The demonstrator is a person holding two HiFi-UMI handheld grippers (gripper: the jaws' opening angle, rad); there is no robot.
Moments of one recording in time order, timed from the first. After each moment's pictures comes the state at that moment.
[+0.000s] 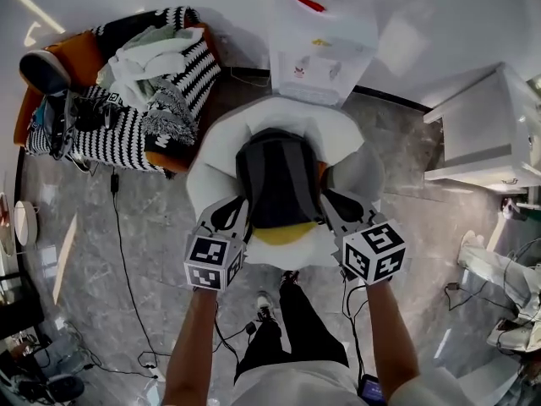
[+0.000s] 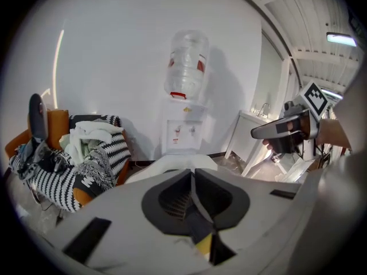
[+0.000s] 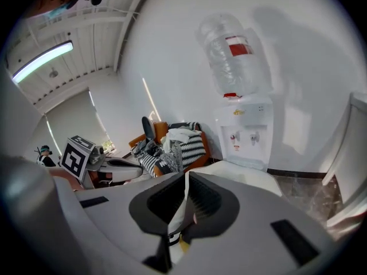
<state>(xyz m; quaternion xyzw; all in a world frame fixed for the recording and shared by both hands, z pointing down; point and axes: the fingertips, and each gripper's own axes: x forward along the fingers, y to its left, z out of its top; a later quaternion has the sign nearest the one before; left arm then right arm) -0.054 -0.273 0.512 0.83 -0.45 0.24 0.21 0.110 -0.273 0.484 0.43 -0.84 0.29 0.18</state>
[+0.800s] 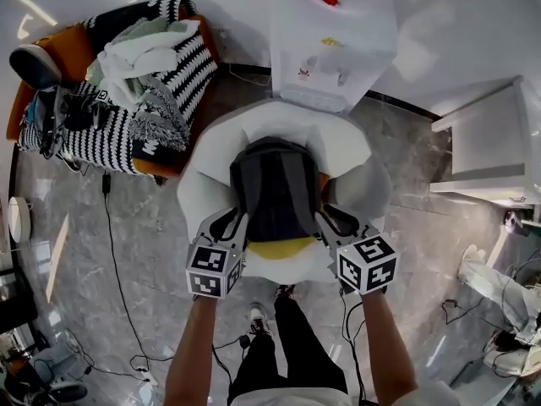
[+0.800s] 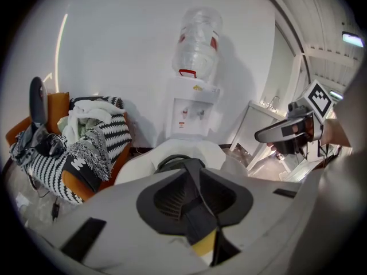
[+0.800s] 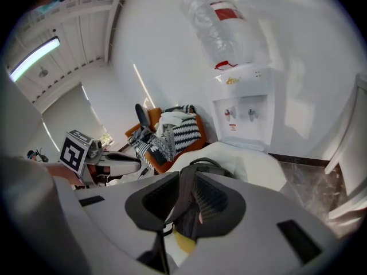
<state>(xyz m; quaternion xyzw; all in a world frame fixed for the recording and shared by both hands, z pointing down) -0.055 -0.299 0.608 0.81 -0.46 0.27 0.26 0.116 -0.298 0.587 0.41 -0.82 0.33 0.23</state>
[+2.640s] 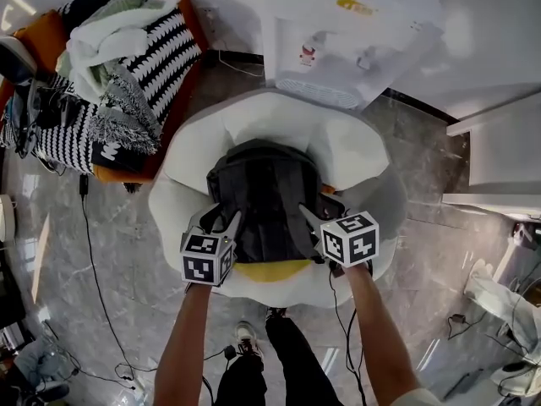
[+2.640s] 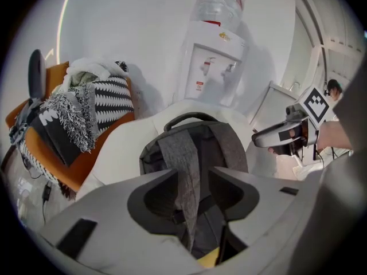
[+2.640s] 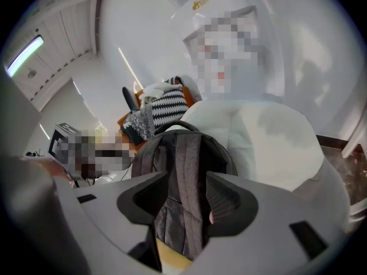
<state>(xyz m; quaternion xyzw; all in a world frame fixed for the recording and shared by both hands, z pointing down) -0.062 -0.351 0.803 0.76 -0.47 0.31 0.31 0.119 -0.367 0.809 0.38 -0.80 0.38 0.27</state>
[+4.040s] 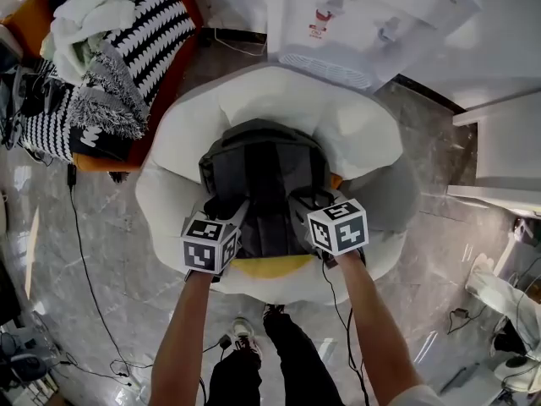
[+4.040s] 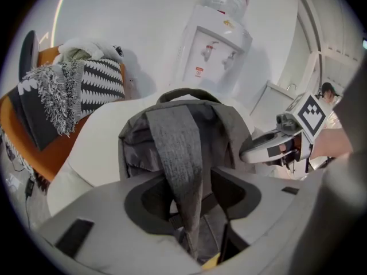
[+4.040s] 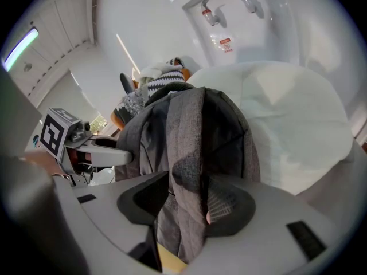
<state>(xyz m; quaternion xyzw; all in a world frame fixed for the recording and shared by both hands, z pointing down) -0.049 -0.356 0.864 0.78 -0.44 0.30 0.33 0.089 -0.360 0.886 0.36 -0.79 0.39 0.31</state>
